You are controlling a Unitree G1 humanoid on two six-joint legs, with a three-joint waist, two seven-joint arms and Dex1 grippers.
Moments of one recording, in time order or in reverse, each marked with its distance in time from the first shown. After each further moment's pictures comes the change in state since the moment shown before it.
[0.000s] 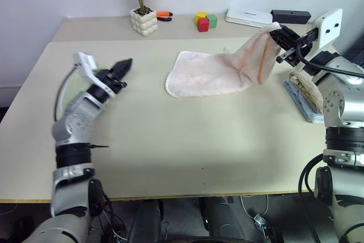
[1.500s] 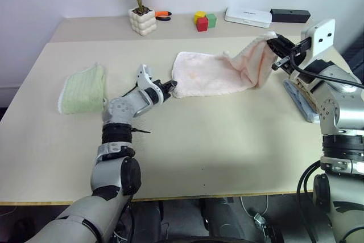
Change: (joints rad) left arm -0.196 -0.189 0.107 0.105 -0.134 0.513 0.470; right arm 0.079 0.022 0.001 -0.073 -0.009 0.032 -0.048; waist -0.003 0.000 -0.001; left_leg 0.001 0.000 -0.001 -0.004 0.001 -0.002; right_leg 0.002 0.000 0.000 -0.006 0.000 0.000
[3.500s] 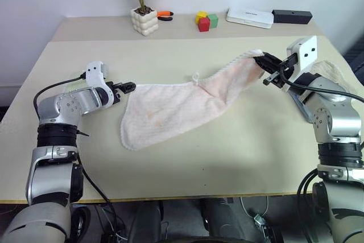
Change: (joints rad) left arm 0.018 0.469 -0.314 0.123 0.061 -0.069 -0.116; right arm 0.060 0.015 0.029 -0.028 0.011 0.045 0.066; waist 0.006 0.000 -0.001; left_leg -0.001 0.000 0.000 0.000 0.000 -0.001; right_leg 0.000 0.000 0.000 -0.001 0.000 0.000
